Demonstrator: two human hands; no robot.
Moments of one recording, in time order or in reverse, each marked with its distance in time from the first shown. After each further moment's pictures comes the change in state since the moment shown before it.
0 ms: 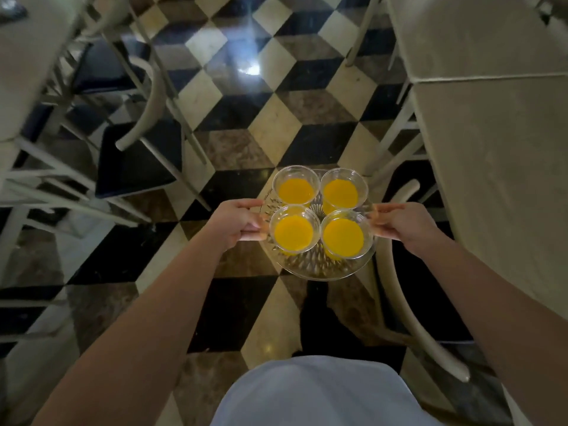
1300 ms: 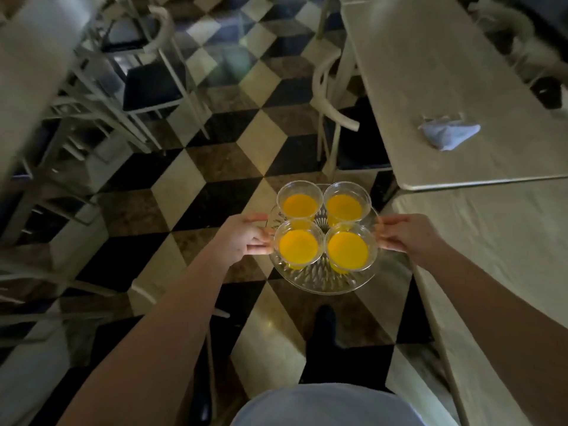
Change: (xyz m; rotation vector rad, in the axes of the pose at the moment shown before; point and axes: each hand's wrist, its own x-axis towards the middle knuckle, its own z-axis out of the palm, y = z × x) left_hand -0.563 -0.558 0.135 0.020 -0.032 0.011; right_hand -0.591 0.516 -0.209 0.040 0.031 -0.024
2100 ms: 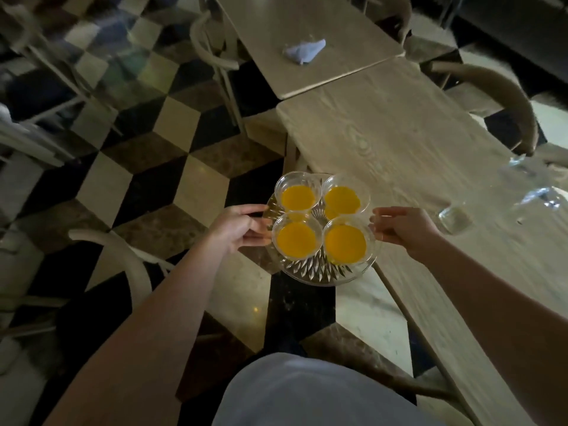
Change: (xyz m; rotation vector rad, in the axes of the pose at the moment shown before) left_hand -0.221 -0.228 0.142 0.229 -0.290 0.040; right_hand -0.337 0.270 -0.168 0.203 0.325 0.054
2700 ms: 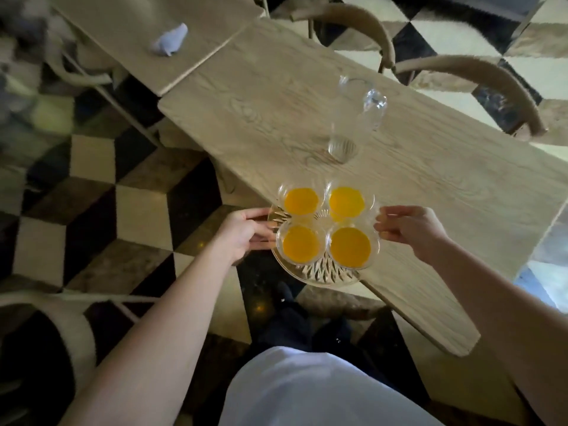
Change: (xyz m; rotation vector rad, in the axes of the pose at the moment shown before) left_hand -0.041 -0.075 0.225 0.235 -0.225 -0.056; right_hand -0.102 0.161 -0.206 0.233 0.295 0.108
